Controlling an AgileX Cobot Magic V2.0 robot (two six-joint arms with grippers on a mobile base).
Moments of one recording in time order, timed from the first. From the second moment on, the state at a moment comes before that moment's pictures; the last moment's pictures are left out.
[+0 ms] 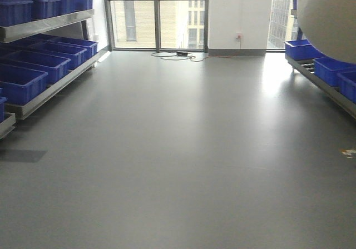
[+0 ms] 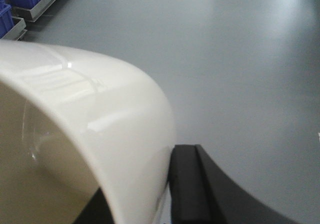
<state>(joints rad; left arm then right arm) -0.09 -0.01 0.01 0.00 0.16 0.04 0.12 0.66 -0.64 0.14 0.44 -0.02</state>
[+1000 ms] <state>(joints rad) -0.09 -0.01 0.01 0.00 0.16 0.04 0.12 0.66 -0.64 0.14 0.44 -0.02</state>
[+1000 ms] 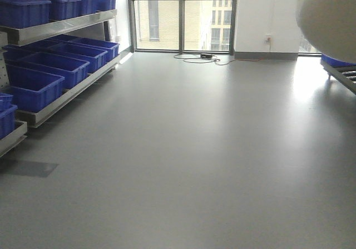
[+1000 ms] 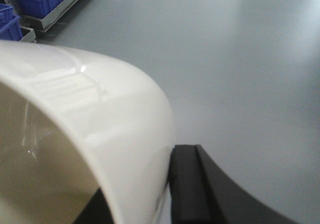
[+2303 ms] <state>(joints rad) -0.09 -0.01 0.01 0.00 0.16 0.04 0.12 0.66 -0.64 0.14 0.44 -0.02</state>
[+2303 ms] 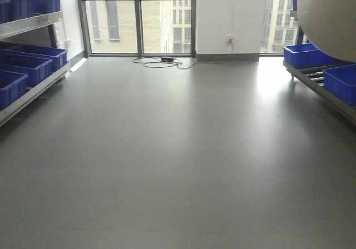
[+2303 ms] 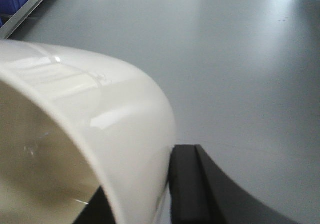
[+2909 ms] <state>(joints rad) -0.09 -0.01 0.01 0.00 0.16 0.04 0.12 0.66 -0.64 0.14 0.44 -0.02</state>
